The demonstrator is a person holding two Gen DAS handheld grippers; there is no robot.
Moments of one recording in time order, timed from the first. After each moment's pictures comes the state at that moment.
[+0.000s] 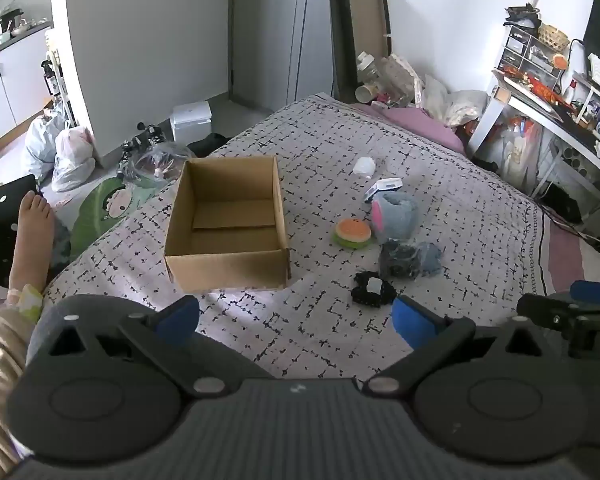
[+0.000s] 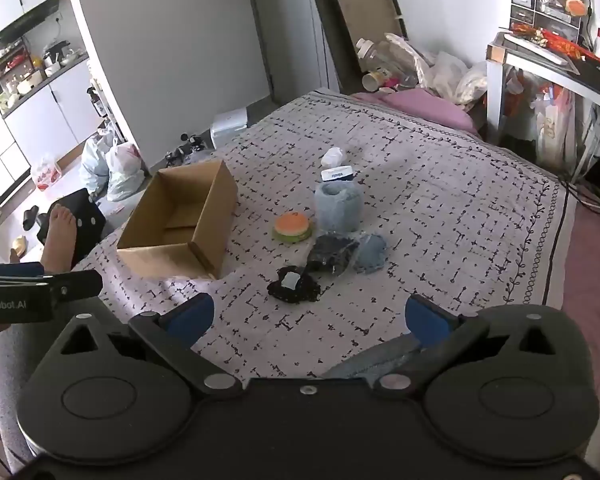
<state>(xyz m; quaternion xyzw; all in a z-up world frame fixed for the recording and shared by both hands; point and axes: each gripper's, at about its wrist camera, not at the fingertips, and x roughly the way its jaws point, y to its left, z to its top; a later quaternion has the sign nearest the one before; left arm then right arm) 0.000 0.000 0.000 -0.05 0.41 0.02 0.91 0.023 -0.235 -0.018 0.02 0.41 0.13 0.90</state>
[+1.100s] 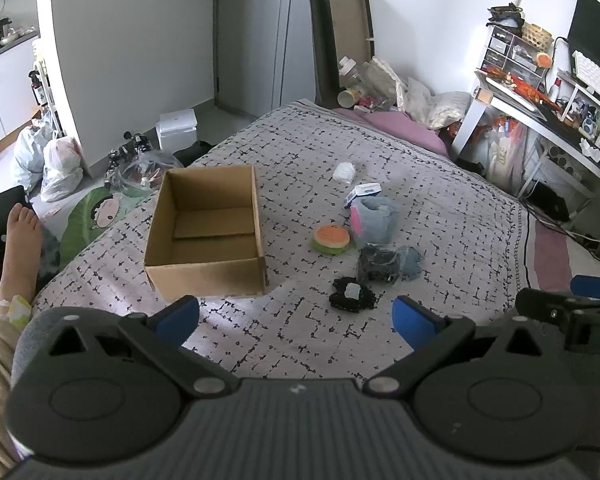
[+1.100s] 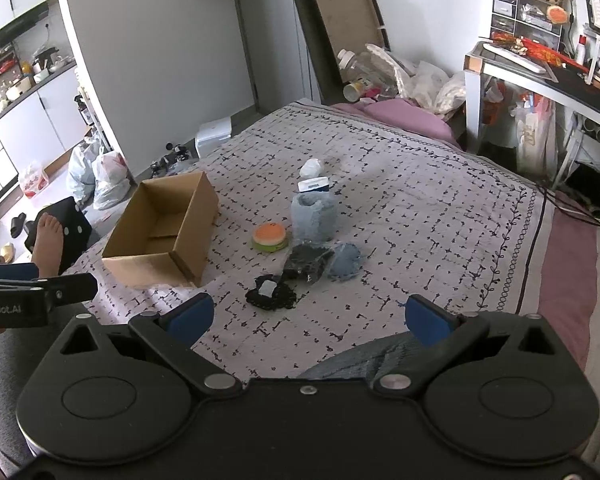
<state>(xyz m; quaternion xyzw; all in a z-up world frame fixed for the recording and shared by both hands) 0.000 -0.019 0.008 -0.04 0.41 0.00 0.91 0.018 -0.255 -0.008 0.02 0.40 0.11 0.91</state>
